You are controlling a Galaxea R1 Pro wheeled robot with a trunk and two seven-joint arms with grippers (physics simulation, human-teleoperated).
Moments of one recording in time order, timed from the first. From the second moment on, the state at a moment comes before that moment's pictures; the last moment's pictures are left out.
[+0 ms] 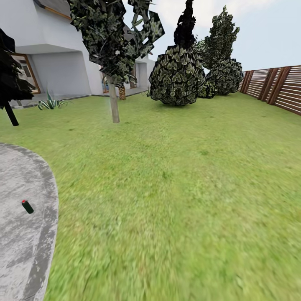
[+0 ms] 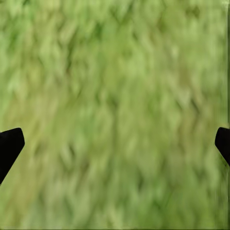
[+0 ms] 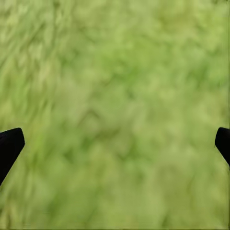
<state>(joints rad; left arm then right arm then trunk) -0.19 0.06 0.00 -0.32 0.01 -0.25 0.00 -0.04 -0.04 -0.01 -0.54 0.00 -0.36 0.00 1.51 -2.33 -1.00</state>
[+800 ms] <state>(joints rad) -0.19 0.06 0.00 -0.32 0.01 -0.25 0.00 -0.04 -0.04 -0.01 -0.54 0.00 -0.36 0.00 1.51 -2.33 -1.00</state>
